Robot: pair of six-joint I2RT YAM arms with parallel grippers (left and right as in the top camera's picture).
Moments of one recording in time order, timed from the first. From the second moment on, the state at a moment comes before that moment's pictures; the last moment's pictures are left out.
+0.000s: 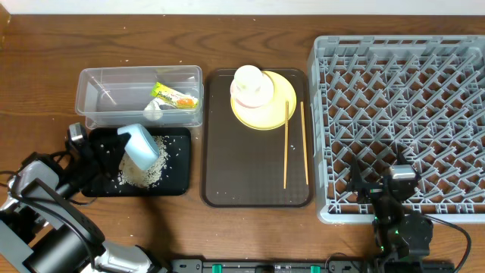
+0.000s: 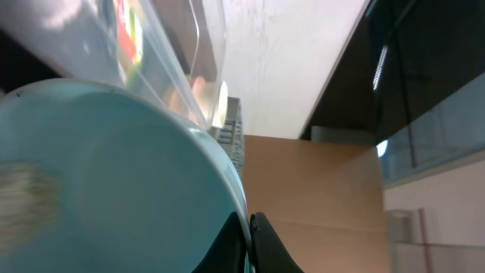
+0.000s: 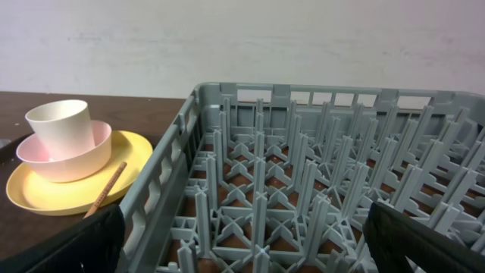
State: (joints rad) left arm 0.81 1.73 0.89 -1.00 1.49 0.17; right arm 0.03 0.01 0.01 -0.07 -0.05 0.01
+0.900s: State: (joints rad) left arm 0.80 1.73 0.89 -1.13 1.49 0.22; right arm 0.03 0.01 0.01 -0.07 -0.05 0.01
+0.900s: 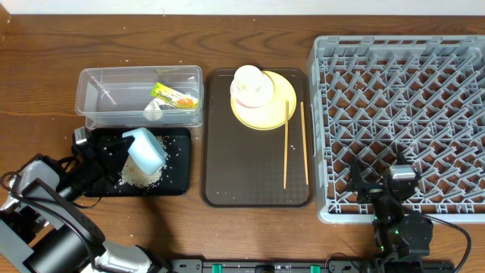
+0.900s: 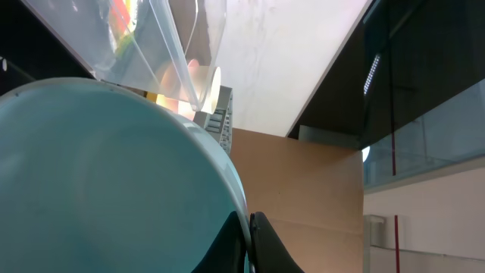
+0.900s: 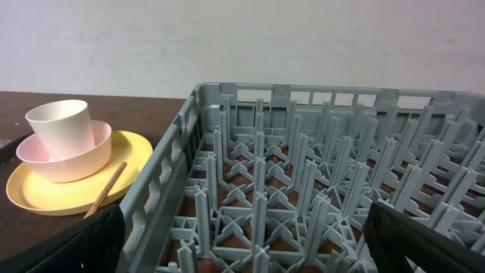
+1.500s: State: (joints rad) left arm 0.65 1.37 1.10 -1.14 1.15 -0.02; right arm 0.03 0.01 0.01 -0.07 -0.05 0.01
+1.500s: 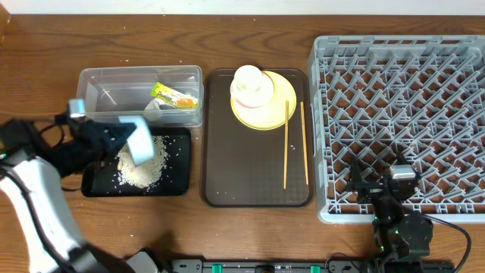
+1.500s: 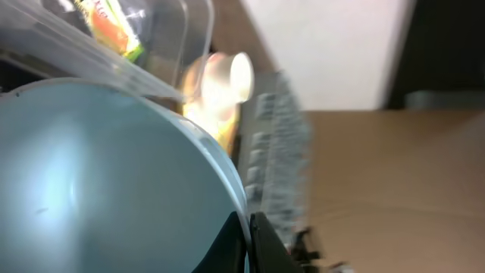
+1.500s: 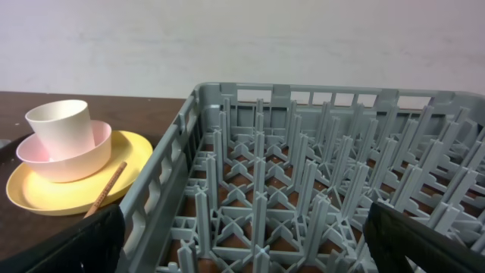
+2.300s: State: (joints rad) left arm -0.44 1.33 1.10 -0.94 0.28 -0.39; right arm 0.03 0.01 0.01 -0.07 -0.05 0.01
